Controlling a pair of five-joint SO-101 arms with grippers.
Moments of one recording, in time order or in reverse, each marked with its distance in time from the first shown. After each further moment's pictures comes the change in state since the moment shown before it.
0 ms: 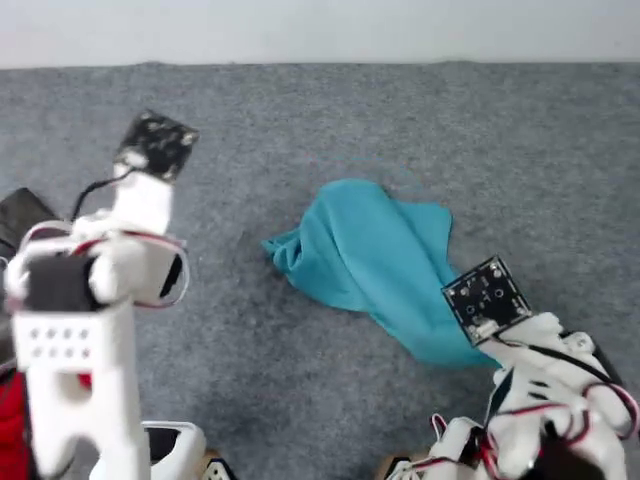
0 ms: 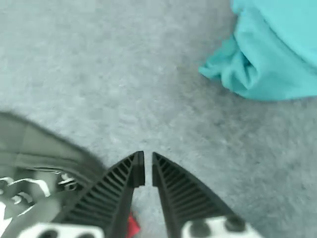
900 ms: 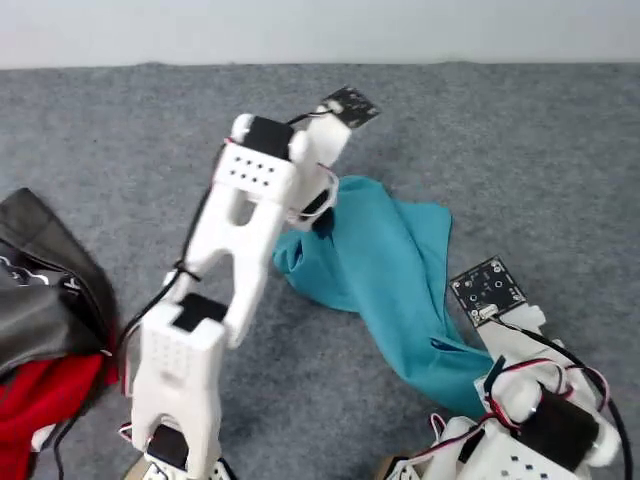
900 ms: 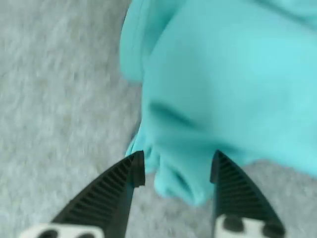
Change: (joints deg) left arm 21.6 69.5 -55.4 0.4 0.1; right arm -0.7 0.0 17.6 0.3 -5.7
